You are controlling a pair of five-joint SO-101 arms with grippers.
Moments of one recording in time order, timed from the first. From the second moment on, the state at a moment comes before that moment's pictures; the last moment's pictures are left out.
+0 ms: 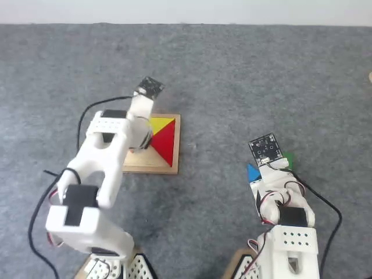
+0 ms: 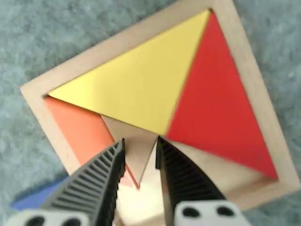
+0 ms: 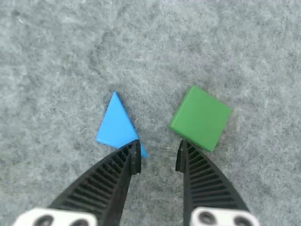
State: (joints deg) left arm -3.4 9.3 27.2 54.7 -20.4; right arm -0.5 -73.5 89.3 45.6 24.2
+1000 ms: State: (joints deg) left arm -6.3 -2.5 20.6 61.8 -14.7; right arm -0.5 -73.5 89.3 45.6 24.2
